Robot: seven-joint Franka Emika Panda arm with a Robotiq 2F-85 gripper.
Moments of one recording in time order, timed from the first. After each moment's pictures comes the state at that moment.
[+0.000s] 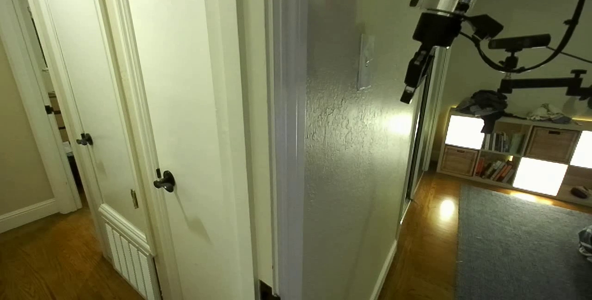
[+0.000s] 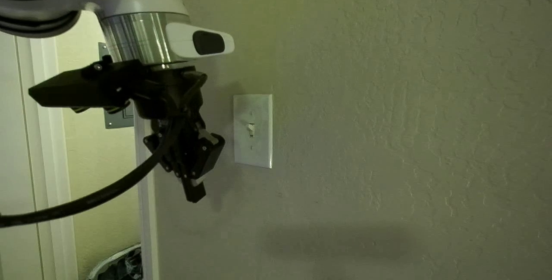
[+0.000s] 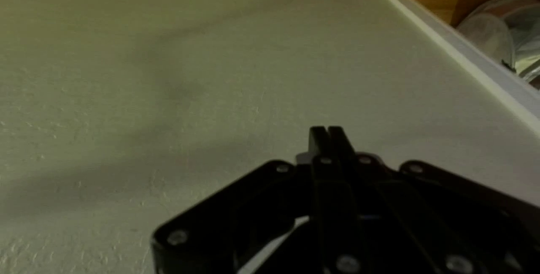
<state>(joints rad) -0.06 -0.03 -0.05 -2.19 0.05 2.44 -0.29</state>
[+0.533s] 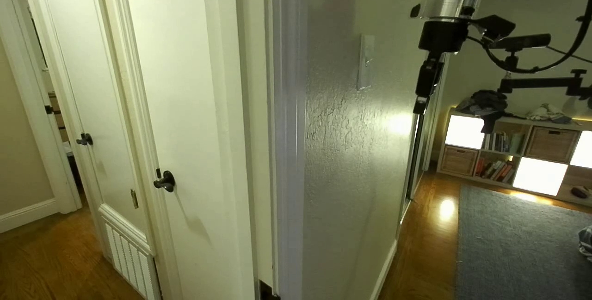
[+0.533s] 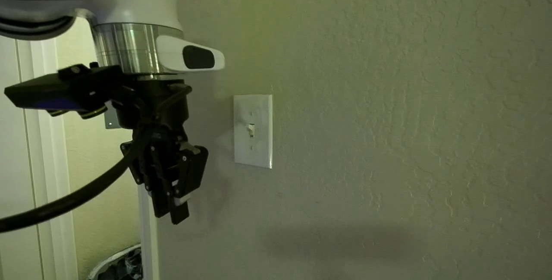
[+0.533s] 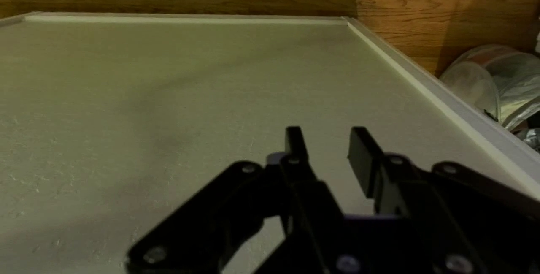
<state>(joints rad) -0.05 -0.03 -0.04 -2.19 0.02 2.31 -0.26</state>
